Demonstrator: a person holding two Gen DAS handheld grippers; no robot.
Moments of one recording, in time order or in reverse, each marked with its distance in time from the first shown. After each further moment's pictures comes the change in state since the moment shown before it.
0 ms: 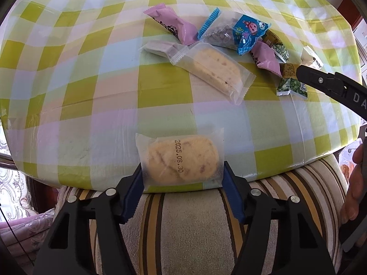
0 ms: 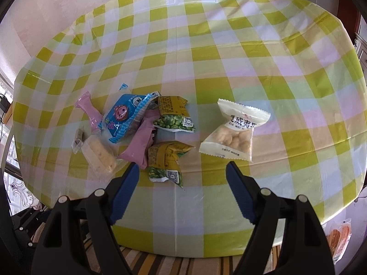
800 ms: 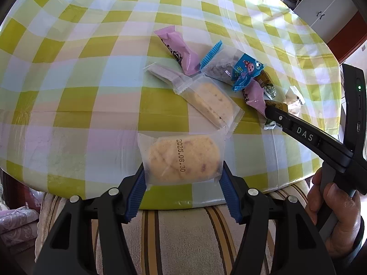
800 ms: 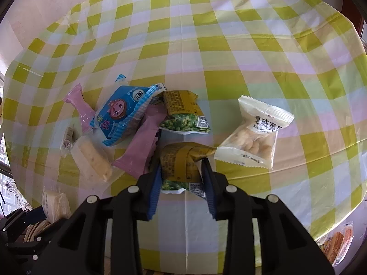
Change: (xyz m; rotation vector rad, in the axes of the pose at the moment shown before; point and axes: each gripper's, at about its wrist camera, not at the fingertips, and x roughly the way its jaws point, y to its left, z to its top) left arm -0.014 0.030 0.011 -0.111 -0.099 -0.182; right arm 0.025 0.012 0.004 -0.015 0.032 -0.025
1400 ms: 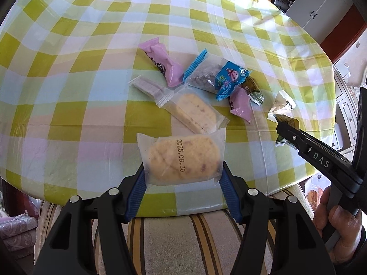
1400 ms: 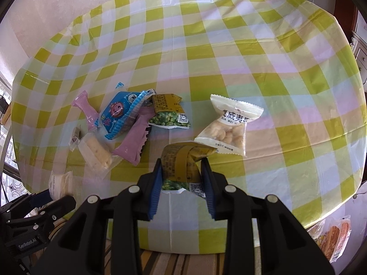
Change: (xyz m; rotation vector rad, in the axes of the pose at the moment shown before) left arm -0.003 -0.021 0.008 0.039 -0.043 -0.018; right arm -0.038 -0.028 -0.016 0.035 -0.042 0.010
